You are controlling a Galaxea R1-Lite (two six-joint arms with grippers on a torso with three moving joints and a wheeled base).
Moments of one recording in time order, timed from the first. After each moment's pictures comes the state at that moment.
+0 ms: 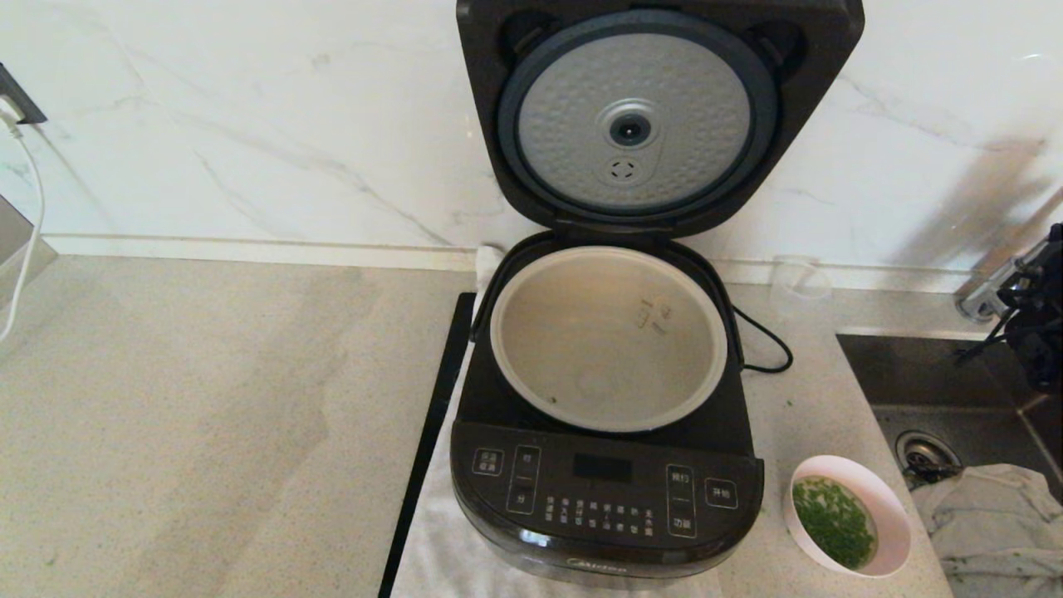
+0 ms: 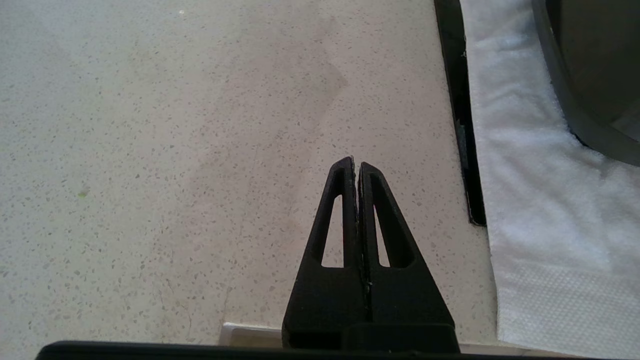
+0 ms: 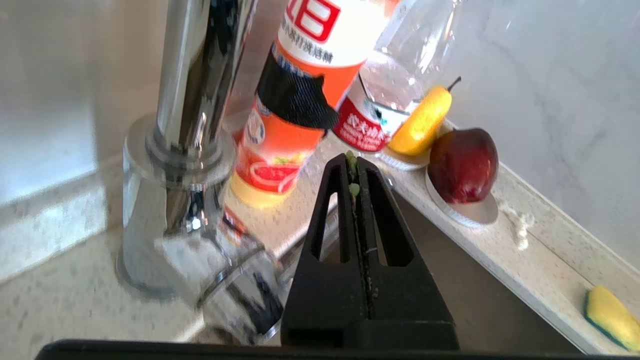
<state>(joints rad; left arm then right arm) -0.02 0.00 -0.02 0.05 -0.01 0.03 -0.48 2.33 -1.50 -0.96 -0.63 -0.13</state>
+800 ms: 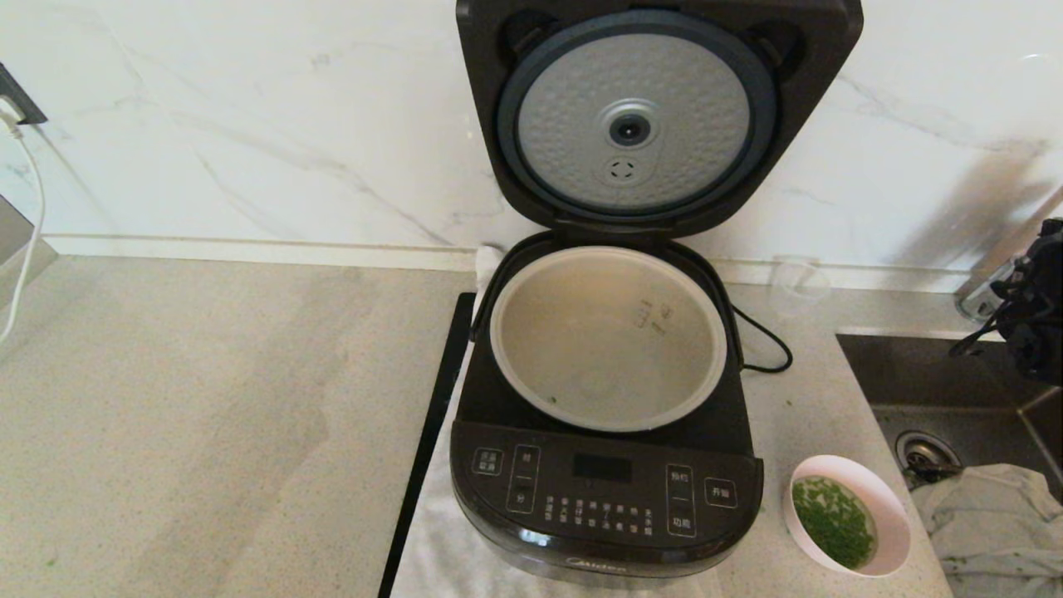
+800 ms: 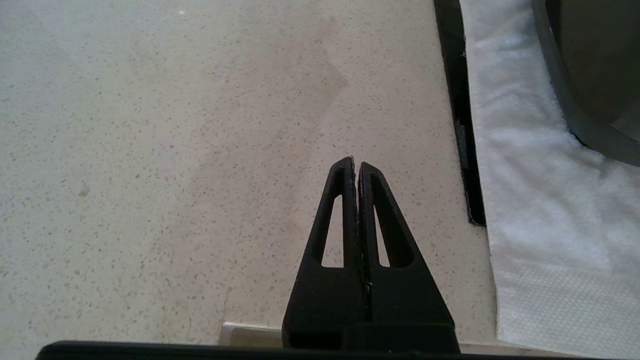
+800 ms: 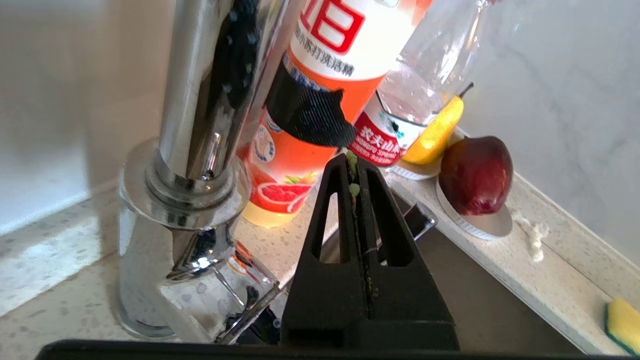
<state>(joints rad) -0.02 0.00 -0.02 0.05 -0.01 0.03 -0.48 2.42 -1.69 -0.88 -0.64 -0.14</state>
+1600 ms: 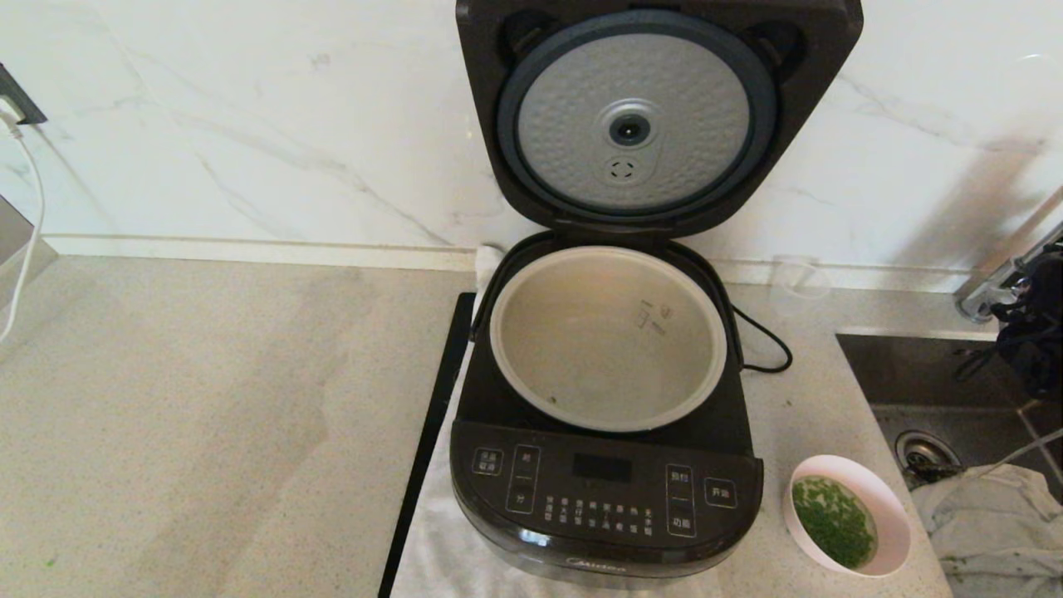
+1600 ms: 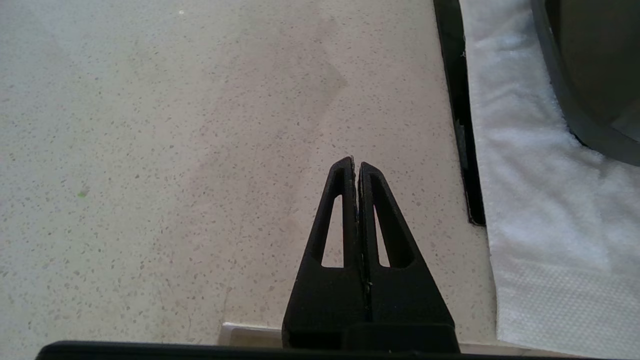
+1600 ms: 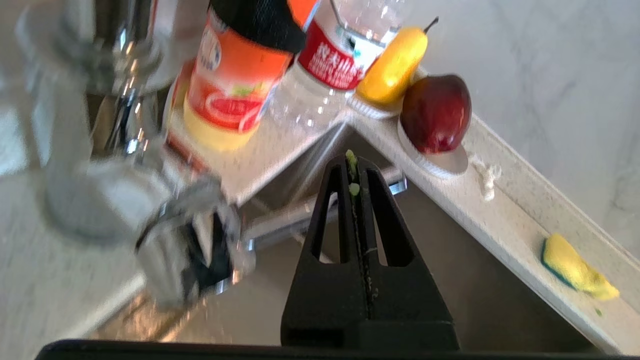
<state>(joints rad) -0.02 0.00 -0.02 0.05 -0.01 0.03 -0.47 2.33 -1.45 -0.88 -0.72 -0.12</state>
